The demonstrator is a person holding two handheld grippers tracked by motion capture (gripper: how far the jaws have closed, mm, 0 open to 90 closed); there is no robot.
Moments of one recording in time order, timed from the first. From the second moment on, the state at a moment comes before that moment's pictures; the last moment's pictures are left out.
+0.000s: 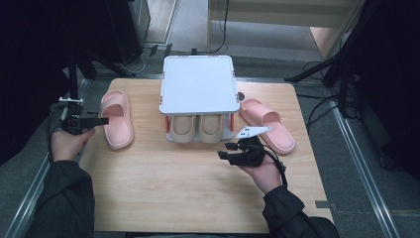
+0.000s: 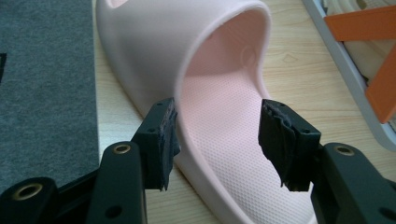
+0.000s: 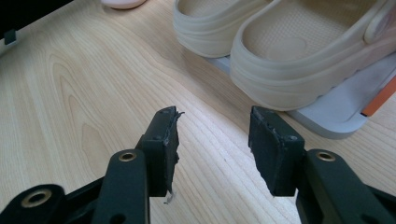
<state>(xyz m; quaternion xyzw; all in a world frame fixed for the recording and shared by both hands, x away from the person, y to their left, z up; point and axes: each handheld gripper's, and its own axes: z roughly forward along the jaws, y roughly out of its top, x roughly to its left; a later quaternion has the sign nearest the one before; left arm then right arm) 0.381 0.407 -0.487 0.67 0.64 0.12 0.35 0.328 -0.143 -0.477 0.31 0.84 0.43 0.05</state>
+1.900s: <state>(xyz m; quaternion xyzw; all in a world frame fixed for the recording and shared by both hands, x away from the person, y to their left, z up) 0.425 0.382 -0.485 0.66 0.66 0.10 0.35 0.311 -0.172 -0.480 0.35 0.83 0.43 0.07</state>
